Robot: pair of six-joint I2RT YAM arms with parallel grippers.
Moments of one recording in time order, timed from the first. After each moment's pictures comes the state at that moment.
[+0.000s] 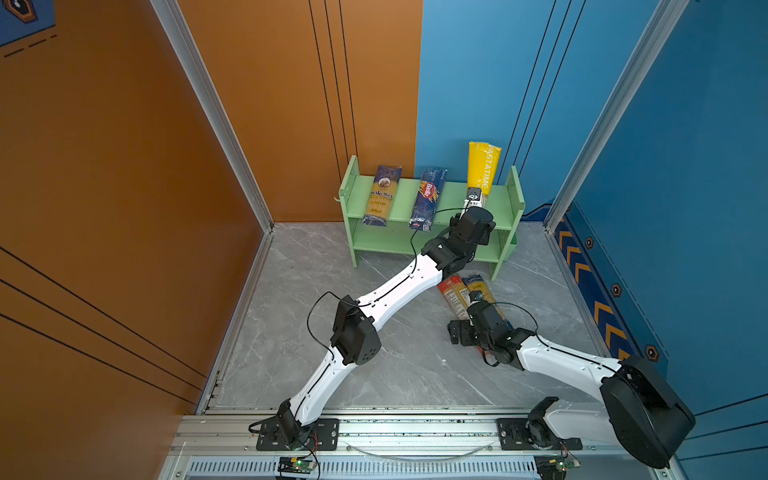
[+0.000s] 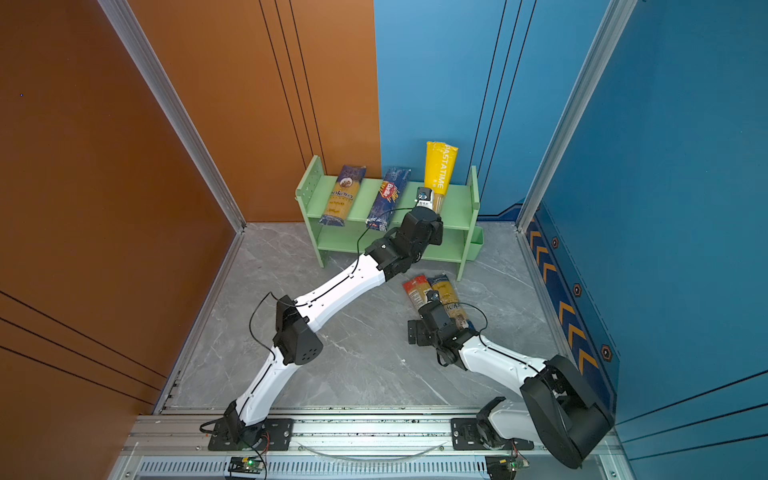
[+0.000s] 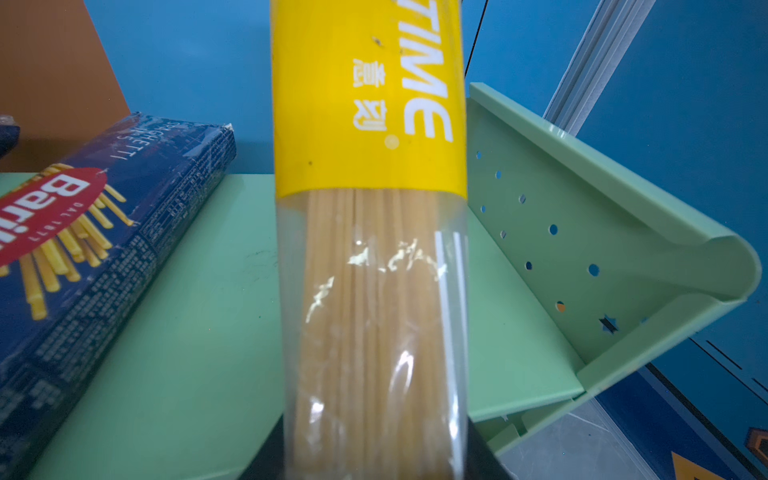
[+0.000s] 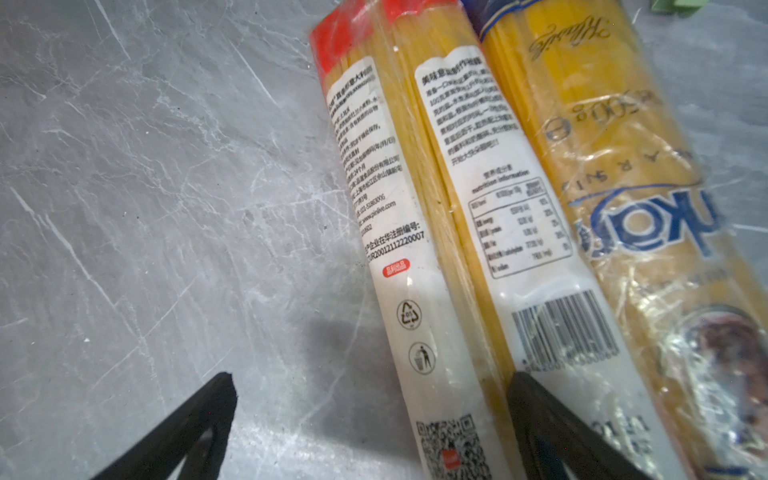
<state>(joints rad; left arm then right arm) -0.89 2.37 2.50 -0.39 -0.51 -0.31 0.60 1.29 0.52 -0.12 0.19 0.45</state>
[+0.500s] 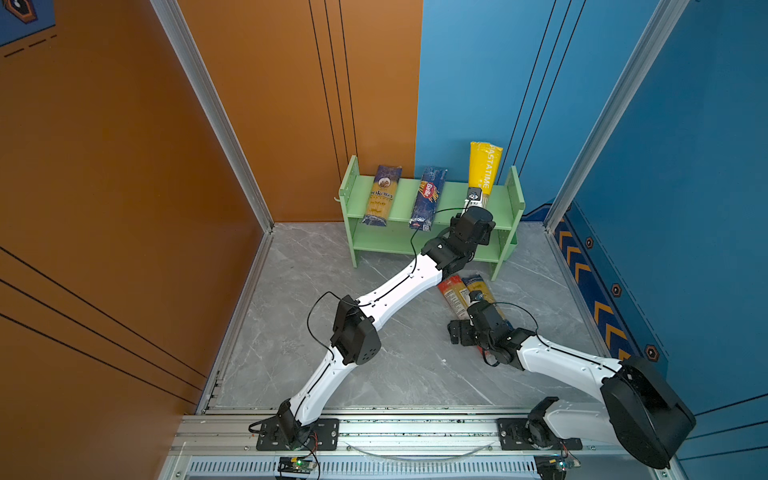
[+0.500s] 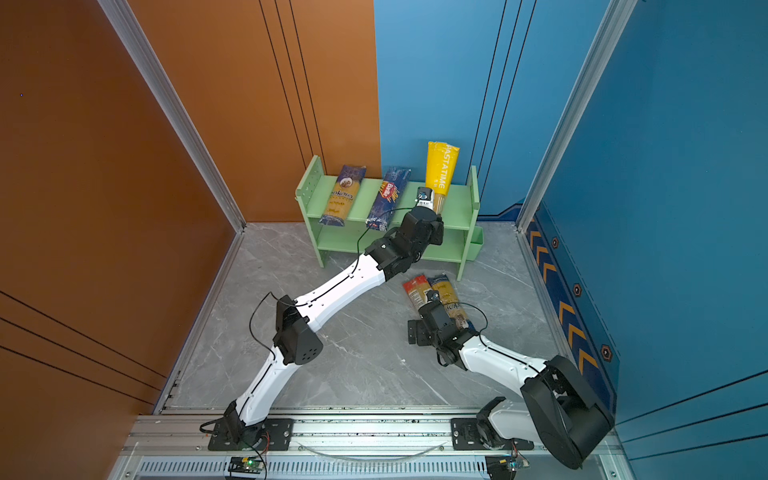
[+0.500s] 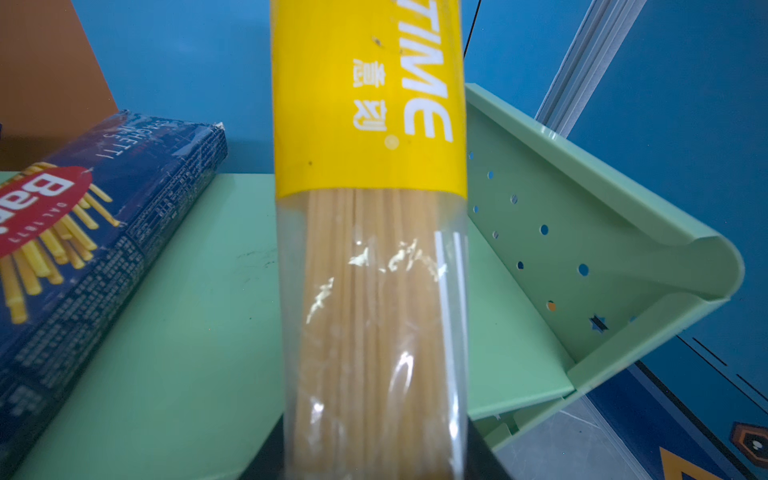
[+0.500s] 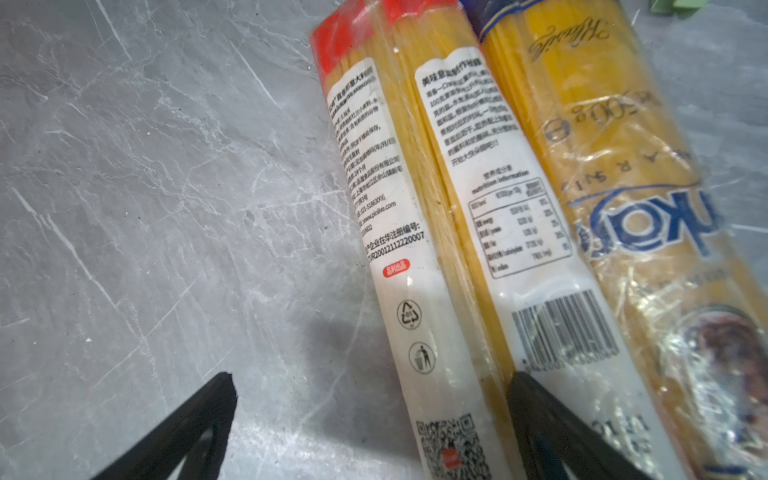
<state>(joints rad) -0.89 2.37 2.50 -0.38 -0.49 -0.31 0.60 1.28 0.52 -0.12 0.19 0.45</state>
